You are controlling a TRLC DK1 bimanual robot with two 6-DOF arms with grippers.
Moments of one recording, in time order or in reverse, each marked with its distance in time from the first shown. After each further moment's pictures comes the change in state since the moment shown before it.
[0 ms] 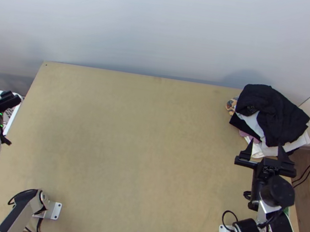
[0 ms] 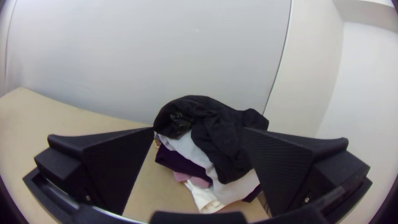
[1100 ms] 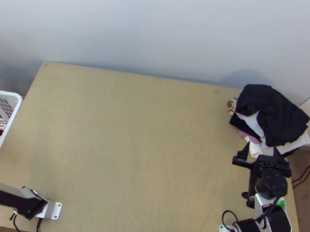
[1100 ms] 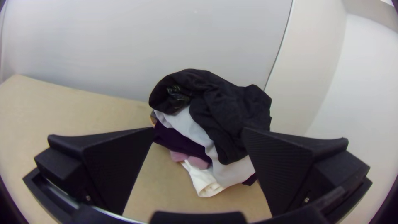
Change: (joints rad) left arm 0.641 0.687 0.086 0.223 0.187 -0.135; right arm -0.027 0.072 0.000 -0.080 0.018 0.056
